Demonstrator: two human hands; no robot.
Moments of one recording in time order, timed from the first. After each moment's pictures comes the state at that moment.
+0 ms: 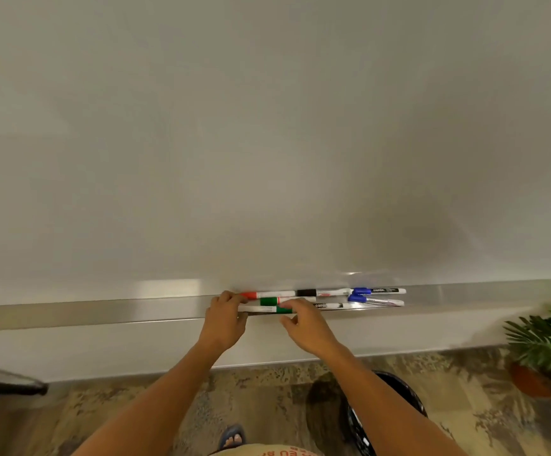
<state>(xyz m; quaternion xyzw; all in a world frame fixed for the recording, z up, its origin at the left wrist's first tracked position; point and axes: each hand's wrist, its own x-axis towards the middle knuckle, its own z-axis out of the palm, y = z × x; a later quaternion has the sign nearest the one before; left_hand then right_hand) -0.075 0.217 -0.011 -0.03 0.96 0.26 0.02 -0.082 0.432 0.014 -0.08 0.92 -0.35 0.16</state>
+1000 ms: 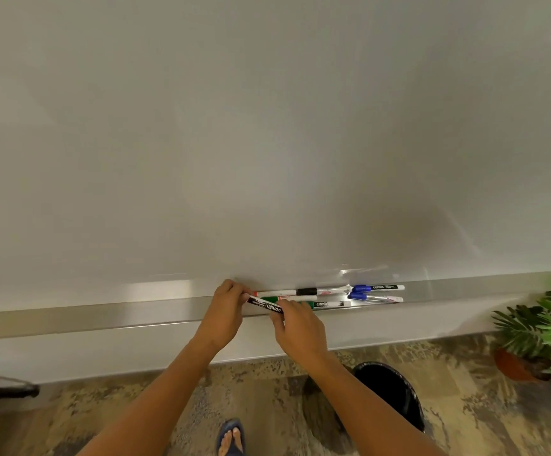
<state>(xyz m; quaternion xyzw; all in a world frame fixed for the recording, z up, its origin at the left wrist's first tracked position) -0.081 0.211 0.029 0.04 0.92 0.38 -0.03 -0.065 0.396 0.021 -0.09 0.97 -0.21 0.01</state>
